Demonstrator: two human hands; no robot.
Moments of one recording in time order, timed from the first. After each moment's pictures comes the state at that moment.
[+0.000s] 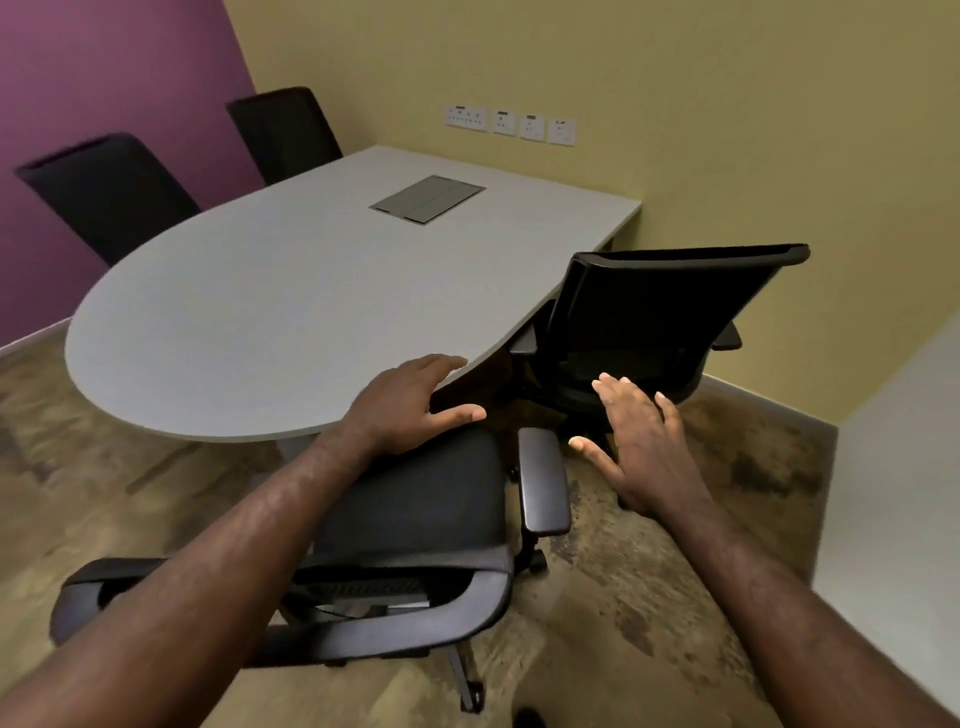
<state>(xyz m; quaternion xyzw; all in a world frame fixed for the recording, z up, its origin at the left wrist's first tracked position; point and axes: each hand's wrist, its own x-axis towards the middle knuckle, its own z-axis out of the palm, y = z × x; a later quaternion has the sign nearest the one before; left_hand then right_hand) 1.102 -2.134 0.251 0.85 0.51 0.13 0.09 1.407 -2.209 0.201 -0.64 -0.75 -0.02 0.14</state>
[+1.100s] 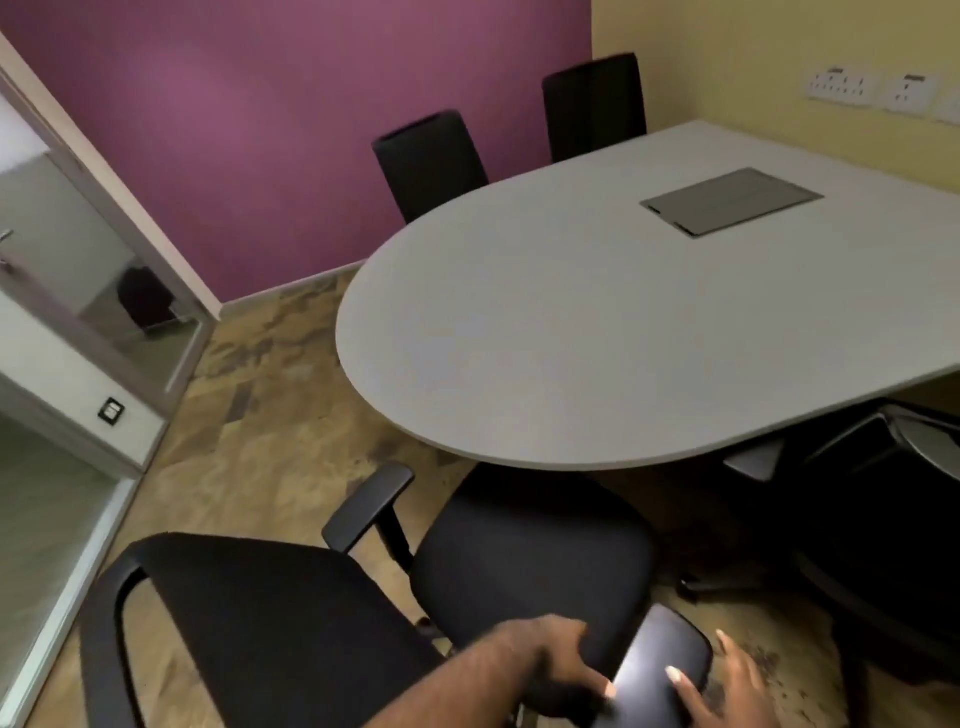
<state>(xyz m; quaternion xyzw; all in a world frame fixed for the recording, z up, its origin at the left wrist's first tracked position) 1.205 -2.054 0.043 0.52 0.70 -0.13 0.47 1.409 -1.999 -0.023 -0.68 -0.57 0.43 0.14</state>
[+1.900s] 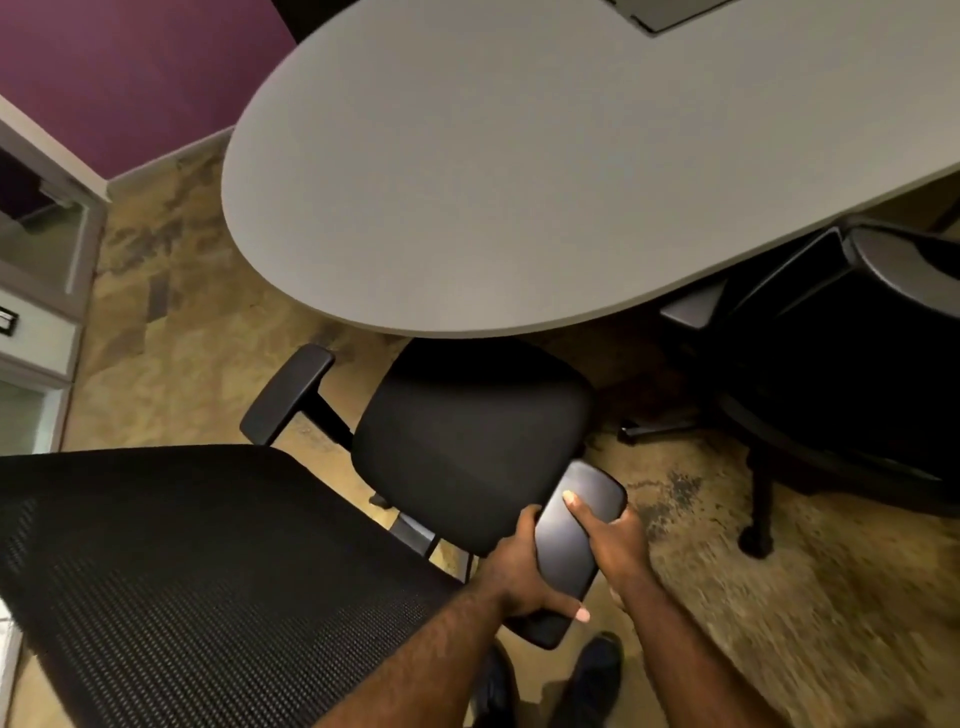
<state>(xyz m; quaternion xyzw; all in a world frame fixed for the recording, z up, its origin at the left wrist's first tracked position) 1.284 -2.089 -0.029 0.37 0.76 0.05 0.53 1.403 -2.008 -0.078 -0.69 -0.40 0.58 0.16</state>
